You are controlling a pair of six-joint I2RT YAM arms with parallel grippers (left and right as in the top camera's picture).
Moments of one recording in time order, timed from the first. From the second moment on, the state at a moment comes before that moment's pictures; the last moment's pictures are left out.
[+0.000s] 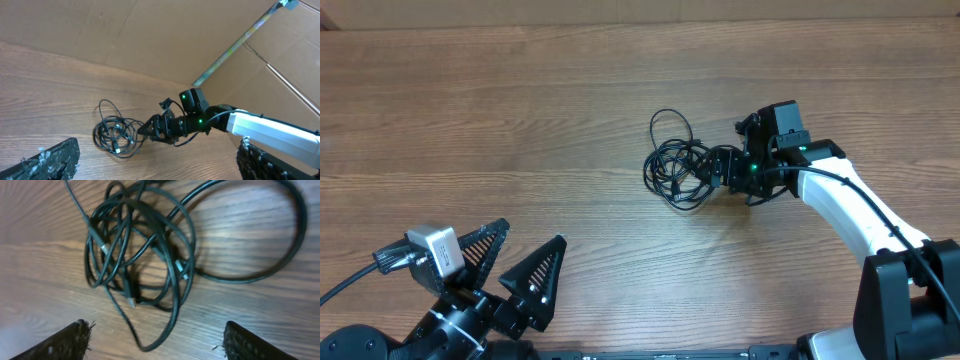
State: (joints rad) left arm 0.00 0.52 1.26 -0.96 0.54 -0.50; right arm 0.20 1.65 1.05 -0.60 -0.41 0.36
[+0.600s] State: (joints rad) left arm 0.00 0.52 1.26 -0.96 0.54 -0.52; right arm 0.20 1.67 1.05 -0.54 -0.36 0.36
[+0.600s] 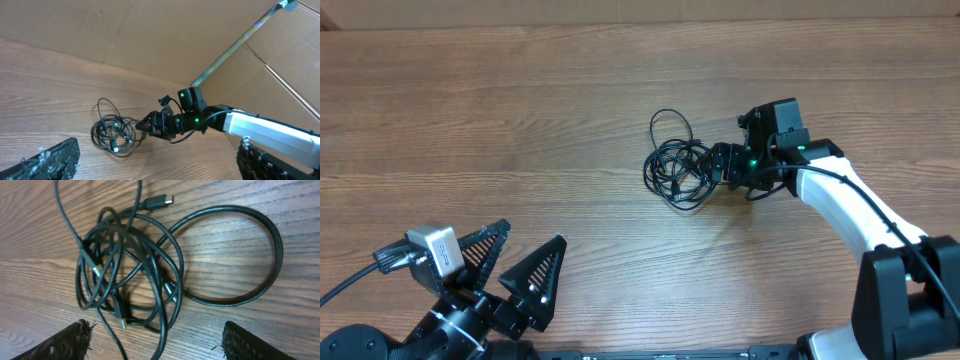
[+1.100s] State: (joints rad) left arm 0.00 0.52 1.26 -0.96 0.54 -0.52; right arm 0.22 1.77 1.05 -0.50 -0.39 0.41
